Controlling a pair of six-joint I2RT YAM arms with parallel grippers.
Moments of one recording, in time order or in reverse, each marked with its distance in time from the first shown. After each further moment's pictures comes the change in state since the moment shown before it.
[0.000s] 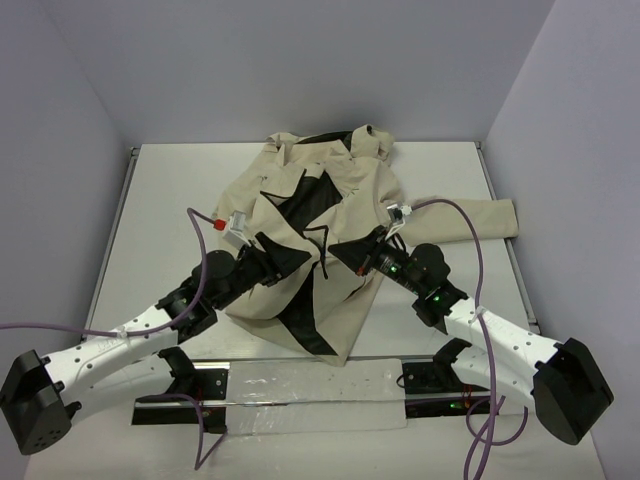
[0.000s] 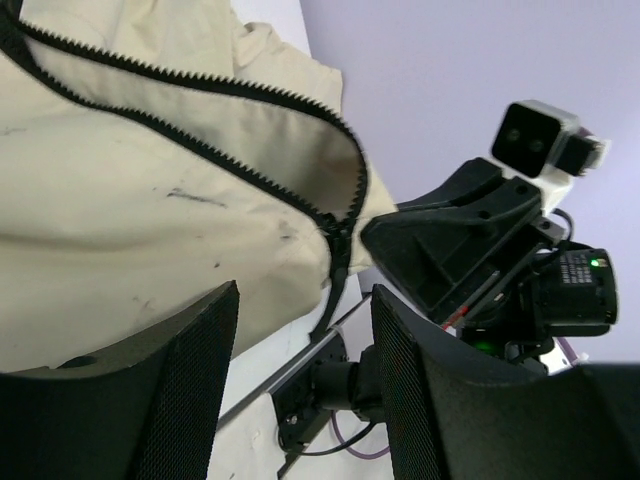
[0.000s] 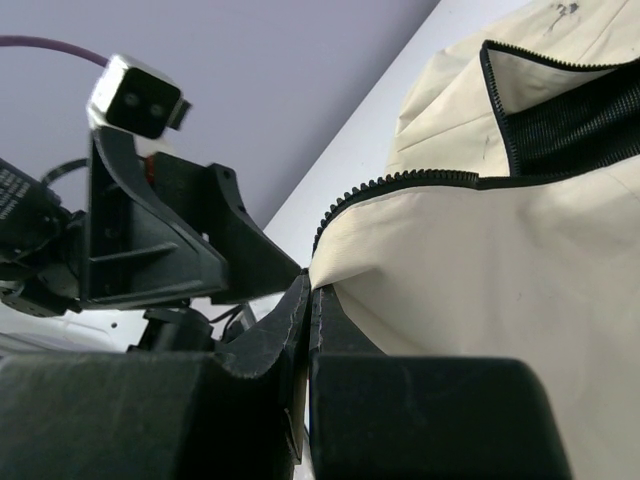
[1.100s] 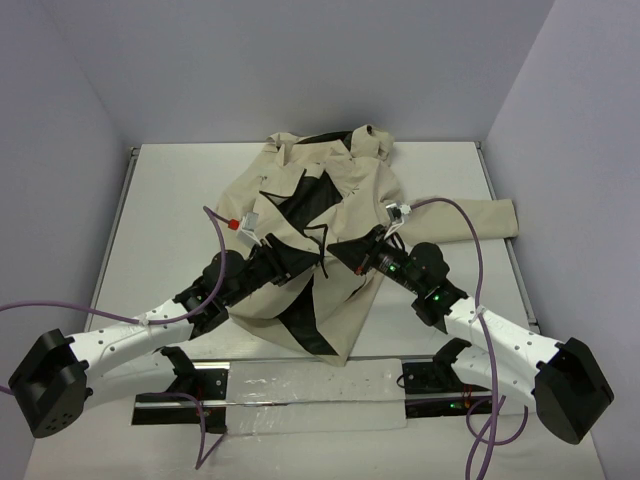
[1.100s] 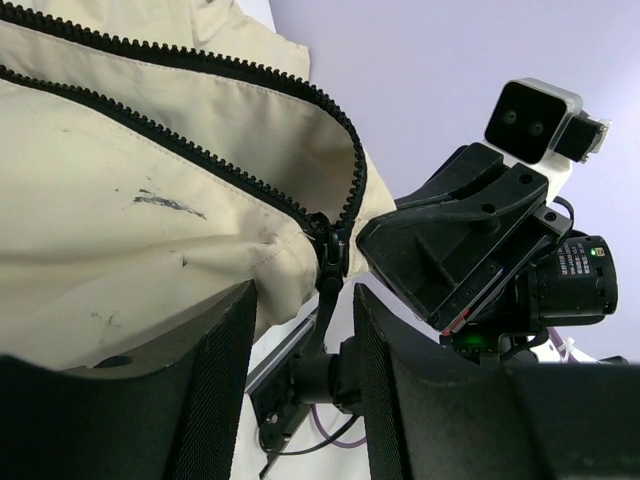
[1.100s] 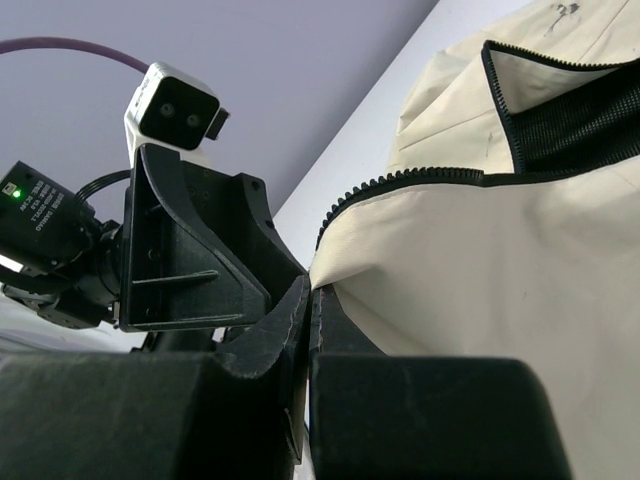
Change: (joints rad) left arm 0.000 0.141 -0.040 0.224 0.081 -0.046; right arm 0.013 0.000 0.017 -0.022 0.015 -0.001
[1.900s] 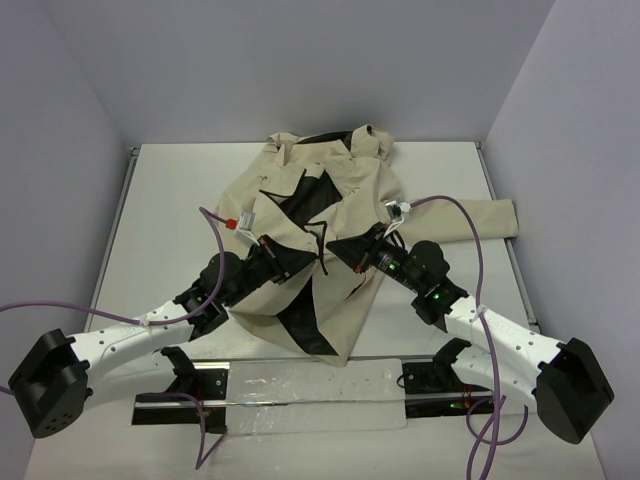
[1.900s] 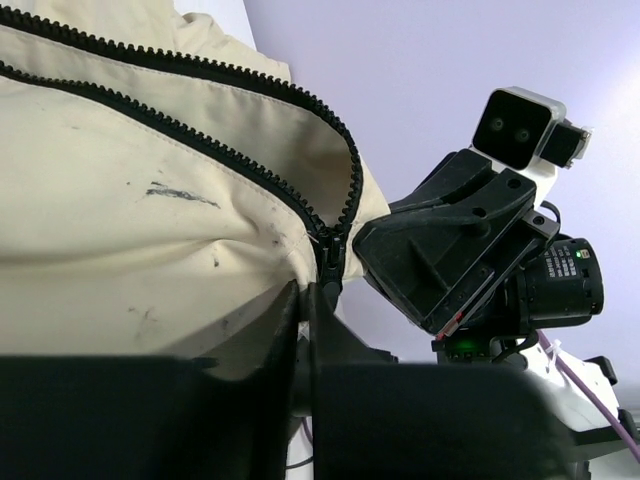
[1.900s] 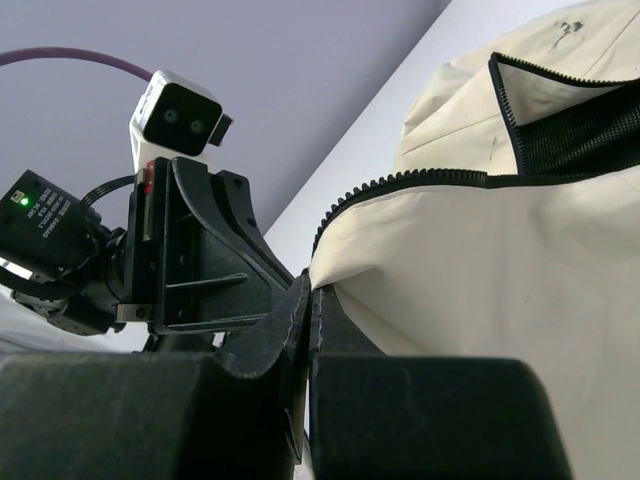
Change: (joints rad) left arm 0.000 -0.002 -0.019 0.075 -0.013 -0.002; right arm 0.008 0.000 0.025 -0.012 0.007 -0.016
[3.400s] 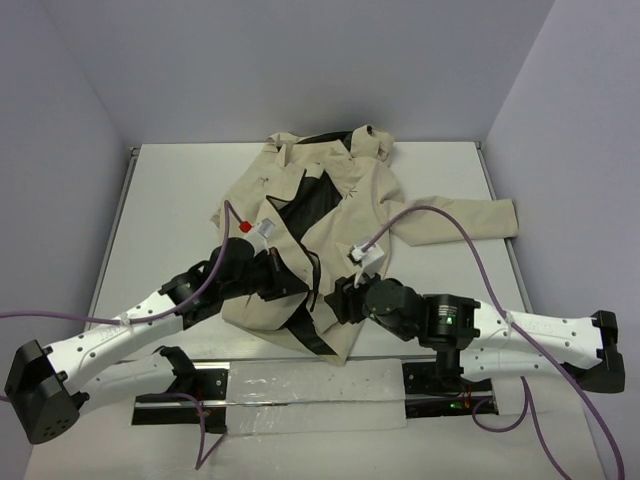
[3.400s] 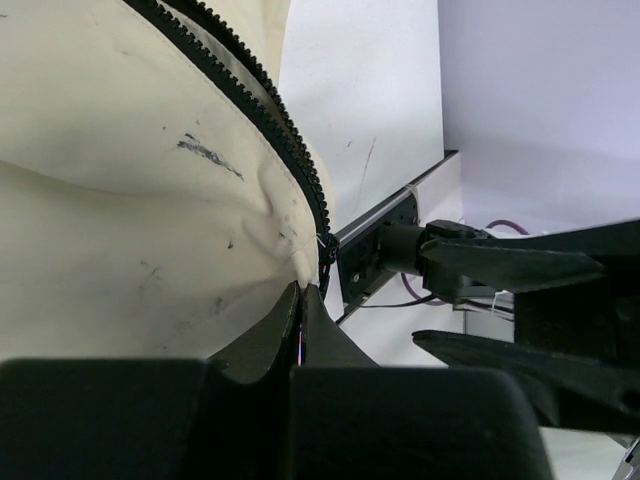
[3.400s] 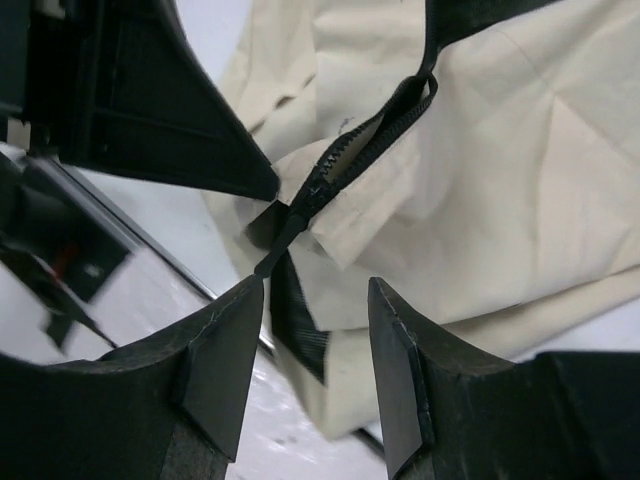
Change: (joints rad) left arm 0.009 -0.035 0.231 -0.732 0.197 0.139; right arm 0.671 -0.072 0.350 -1.002 0.777 -0.267
